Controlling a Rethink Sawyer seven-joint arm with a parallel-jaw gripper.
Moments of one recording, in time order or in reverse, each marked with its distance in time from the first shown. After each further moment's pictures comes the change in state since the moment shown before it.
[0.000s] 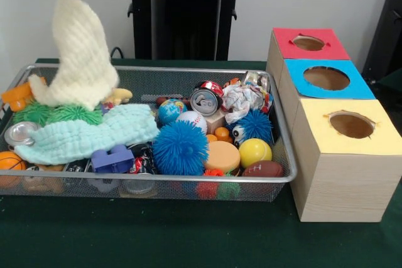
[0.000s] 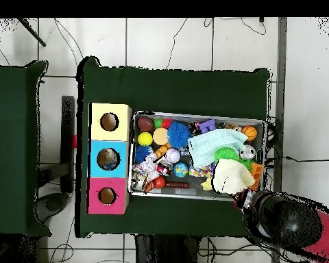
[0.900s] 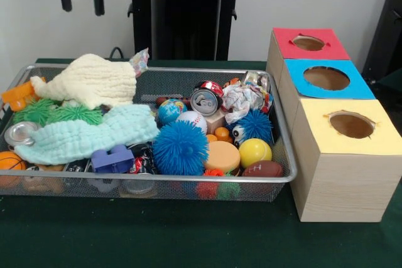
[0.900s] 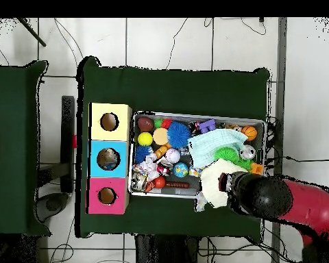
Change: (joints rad) arm 0.069 0.120 0.080 -0.080 -0.086 0.000 0.000
